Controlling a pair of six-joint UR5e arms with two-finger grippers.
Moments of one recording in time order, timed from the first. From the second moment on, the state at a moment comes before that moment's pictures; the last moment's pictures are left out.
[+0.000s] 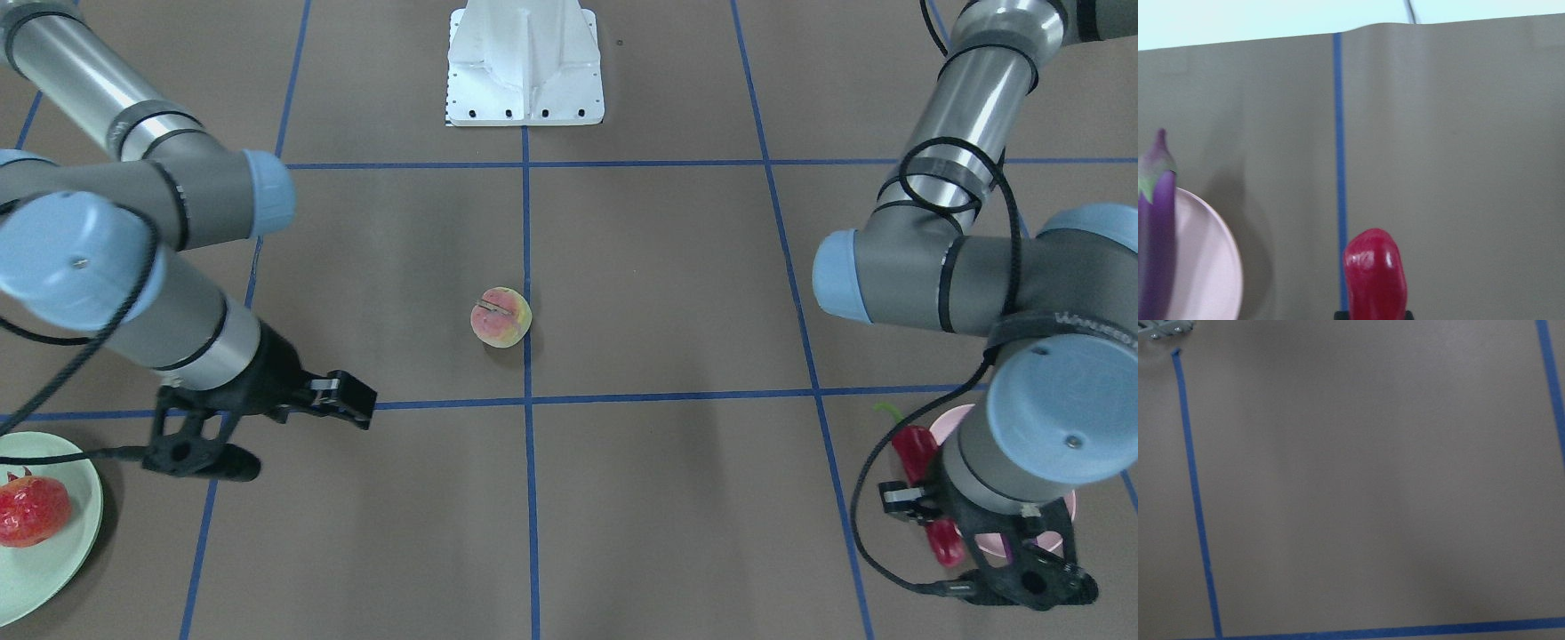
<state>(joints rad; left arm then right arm) -1.12 -2.50 -0.96 -1.57 -1.92 -0.48 0.91 -0.78 1.36 -1.40 2.21 1.15</state>
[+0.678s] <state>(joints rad) -1.04 -2.46 -0.77 -1.78 -1.72 -0.39 0.79 -0.71 1.37 -1.40 2.13 1.36</state>
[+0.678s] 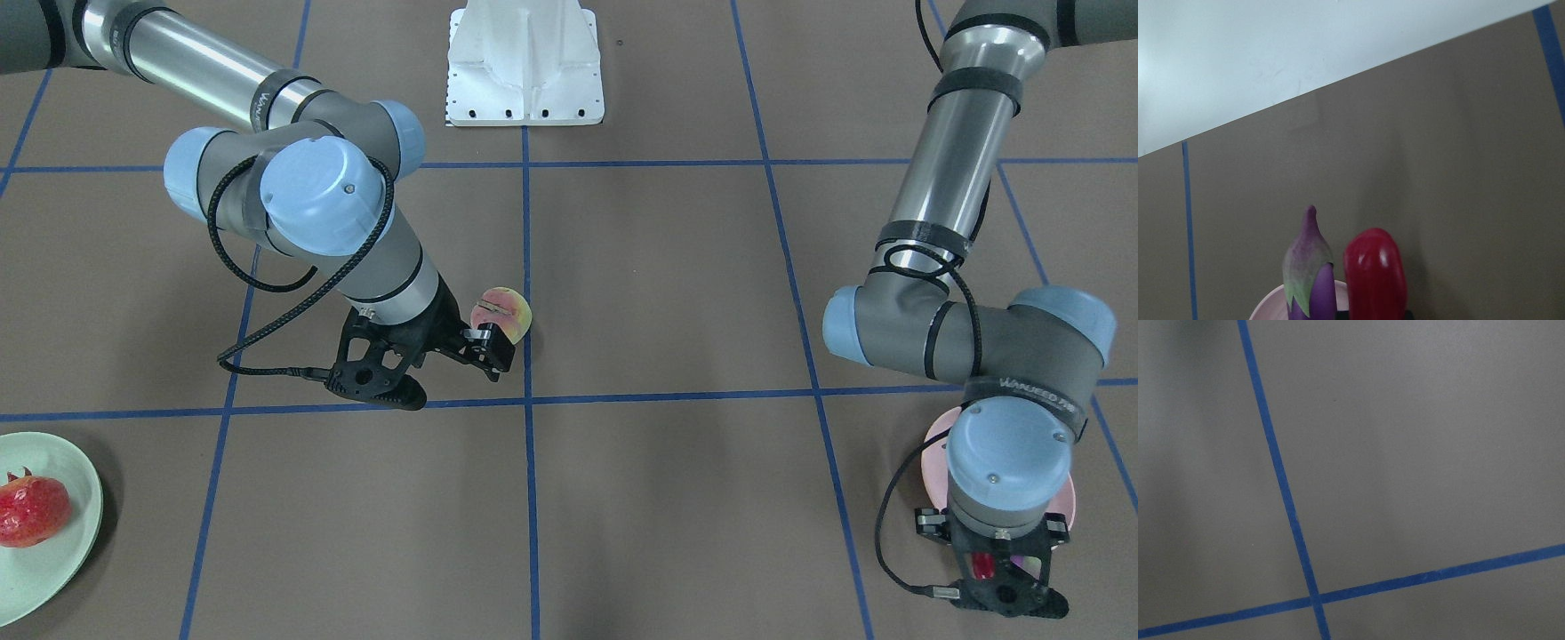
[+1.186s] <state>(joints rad) -1.02 -2.40 -0.80 -1.77 -1.72 -0.29 0.78 -0.71 1.38 -1.40 2.12 1.39</state>
